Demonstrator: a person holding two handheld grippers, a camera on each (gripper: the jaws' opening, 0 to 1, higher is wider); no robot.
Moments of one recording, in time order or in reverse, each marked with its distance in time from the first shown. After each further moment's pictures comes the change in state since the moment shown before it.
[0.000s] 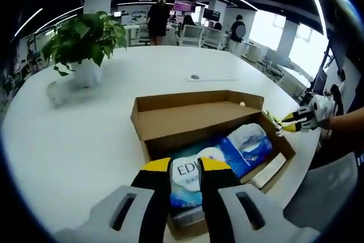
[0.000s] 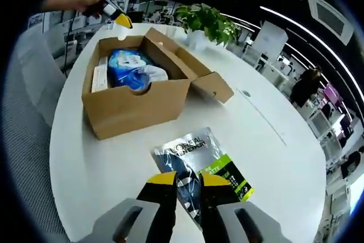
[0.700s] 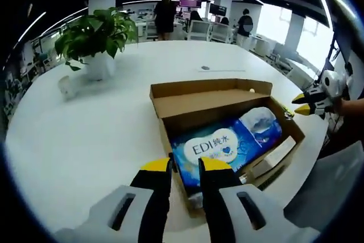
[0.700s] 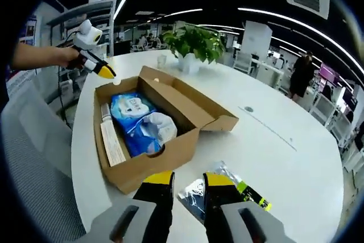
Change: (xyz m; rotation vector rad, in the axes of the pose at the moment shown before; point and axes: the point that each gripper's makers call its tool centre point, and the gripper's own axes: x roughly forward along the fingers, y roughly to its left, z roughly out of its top) left arm -0.016 0.020 -0.030 0.020 0.035 0.083; right arm -0.004 0.028 0.067 0.152 -0.124 0.062
